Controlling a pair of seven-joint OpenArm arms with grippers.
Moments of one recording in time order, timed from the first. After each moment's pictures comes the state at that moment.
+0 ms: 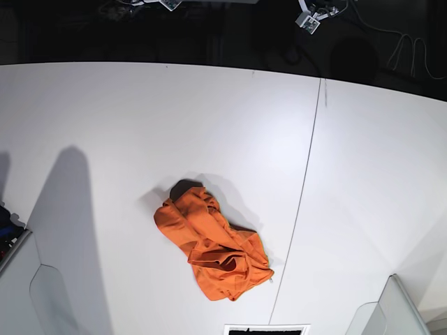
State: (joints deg) left arm 36.1 -13.3 -3.4 71.2 0.4 -36.0 7.0; right arm -39.4 20.3 -25.9 88.4 -4.1 17.3 -10.7
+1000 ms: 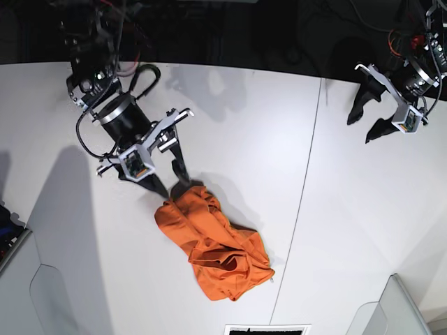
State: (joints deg) left arm 33.8 -31.7 -18.8 104.5 -26.6 -34.7 13.5; right arm -6.2 9.8 -10.5 102.2 4.0 18.7 -13.6
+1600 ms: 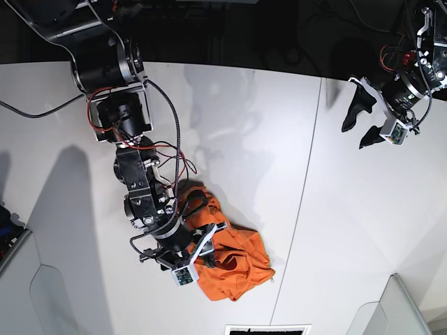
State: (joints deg) left arm 26.7 -32.7 -13.0 97.0 -23.2 -32.1 13.5; right arm 33.3 -4.6 -10.4 47.1 -4.0 12.1 -10.1
